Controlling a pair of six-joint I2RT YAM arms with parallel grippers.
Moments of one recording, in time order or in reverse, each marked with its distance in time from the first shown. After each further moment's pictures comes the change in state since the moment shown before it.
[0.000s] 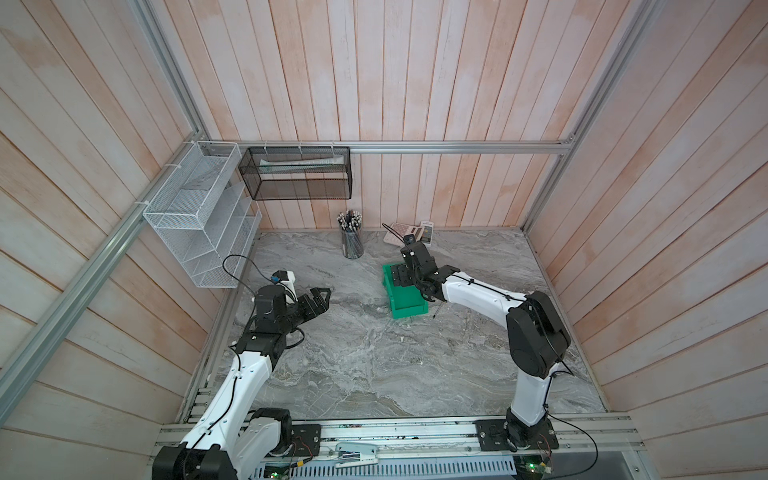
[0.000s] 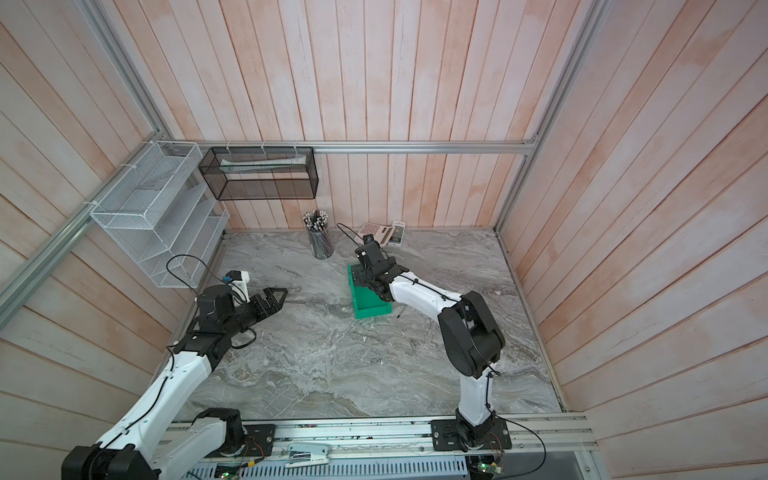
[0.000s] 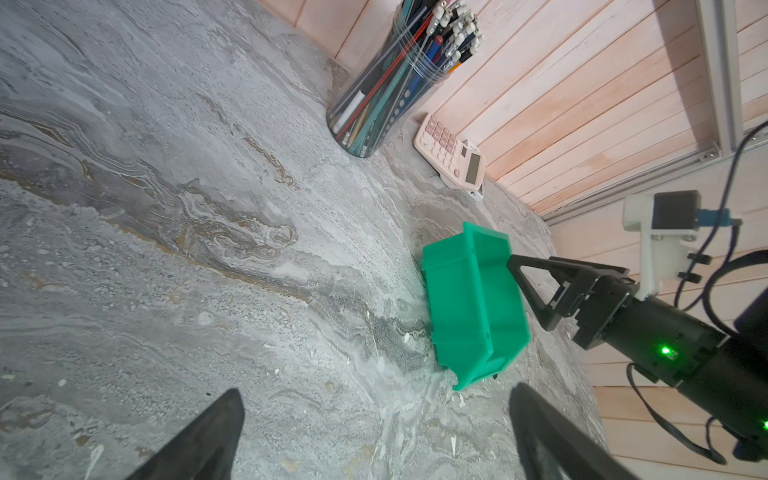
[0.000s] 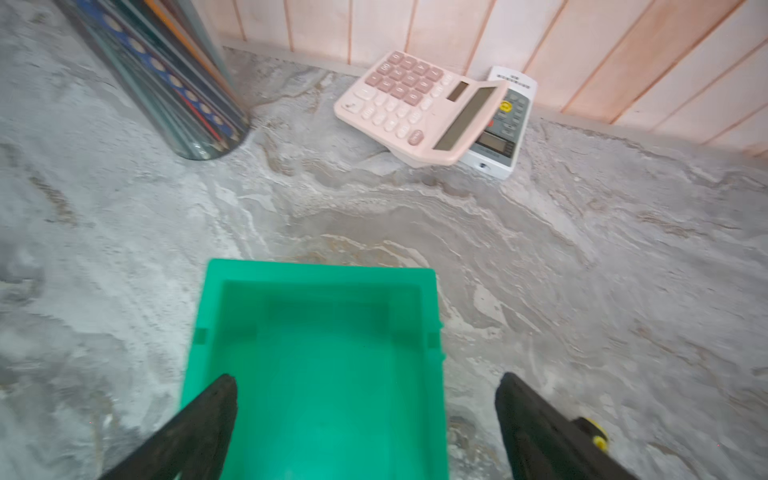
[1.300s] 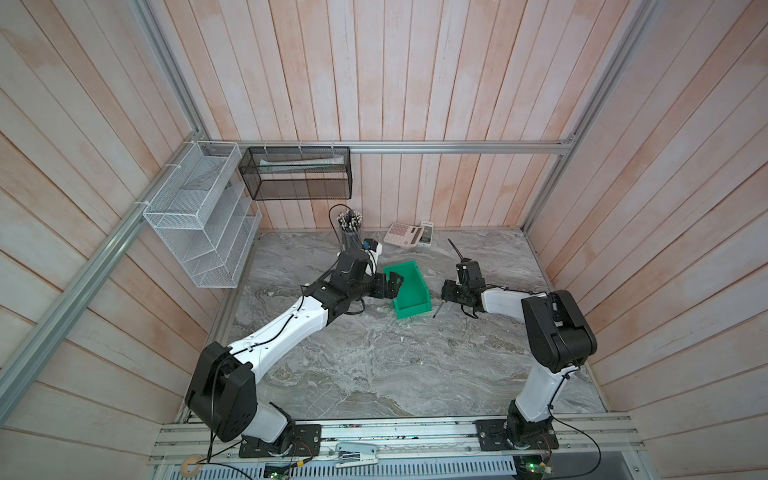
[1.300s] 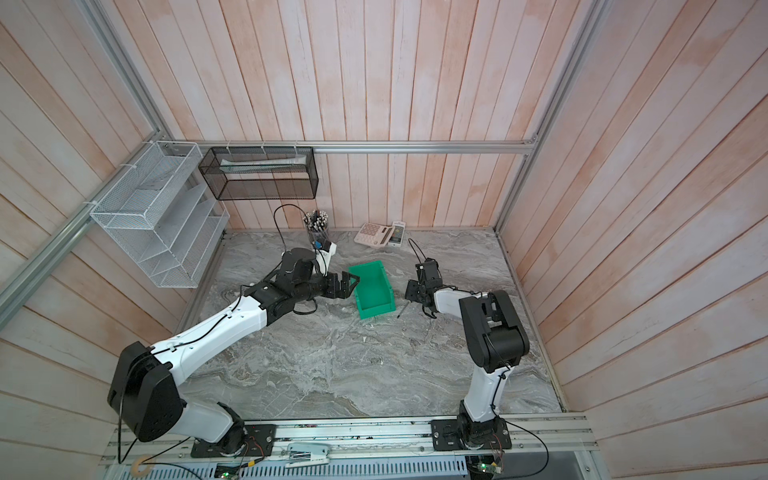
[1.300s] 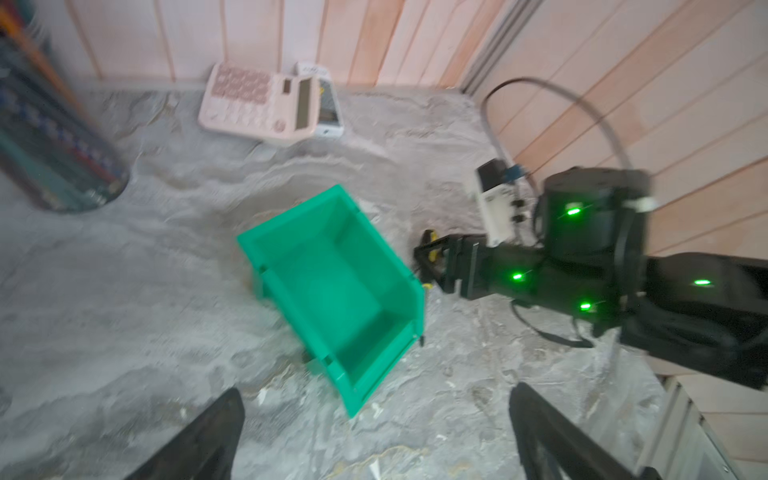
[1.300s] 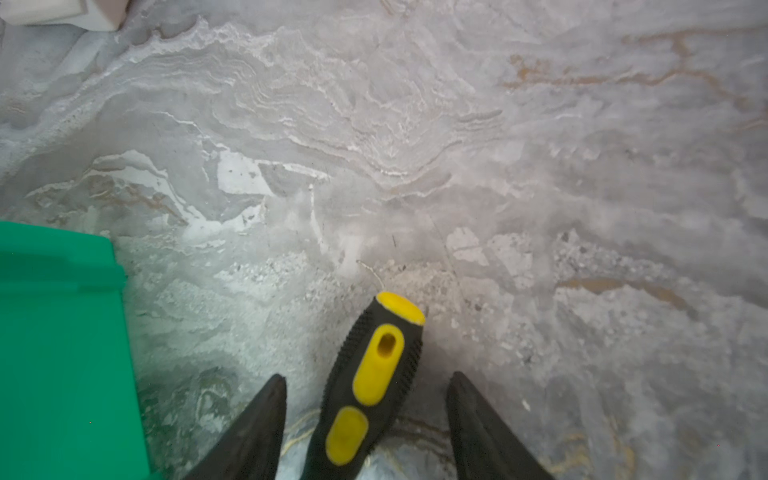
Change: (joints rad) left arm -0.504 0.500 0.510 -0.070 -0.174 0.200; right arm -0.386 -0.048 -0.434 0.245 -0.274 0.208
